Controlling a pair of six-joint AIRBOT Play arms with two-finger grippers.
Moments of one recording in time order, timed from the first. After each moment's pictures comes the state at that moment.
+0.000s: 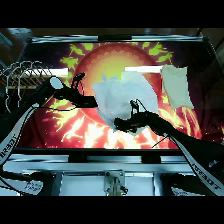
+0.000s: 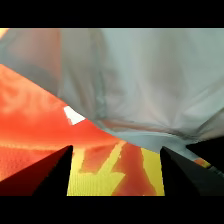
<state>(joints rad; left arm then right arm) -0.27 -1.61 1.32 0.93 -1.06 -1.31 0.51 -1.45 0.80 2.29 -0.67 -1.44</state>
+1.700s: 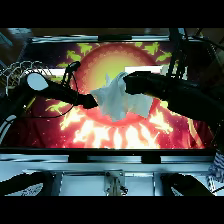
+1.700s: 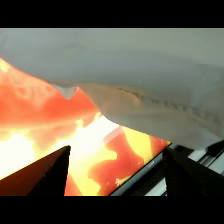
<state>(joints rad) -0.37 -1.31 1.27 0.99 -1.09 -1.35 0.51 -0.92 1.25 1.91 -0.79 -1.42</state>
